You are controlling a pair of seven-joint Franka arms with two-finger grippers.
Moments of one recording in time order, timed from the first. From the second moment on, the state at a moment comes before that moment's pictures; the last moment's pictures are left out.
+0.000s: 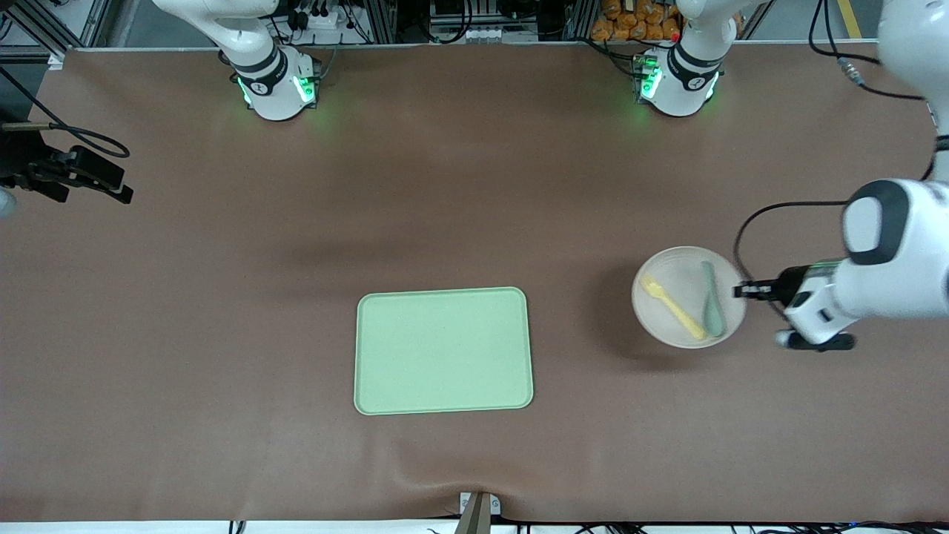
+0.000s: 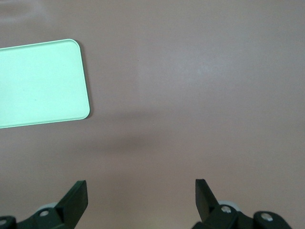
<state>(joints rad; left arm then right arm) 0.24 0.53 -0.39 -1.55 -0.05 1.82 -0.12 -0.04 0.04 0.05 -1.45 0.06 1.47 0.08</state>
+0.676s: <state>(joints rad) -0.22 0.77 -0.39 -1.41 -0.07 2.23 -0.61 -0.04 0.04 0.05 -1.45 0.06 1.47 0.08</state>
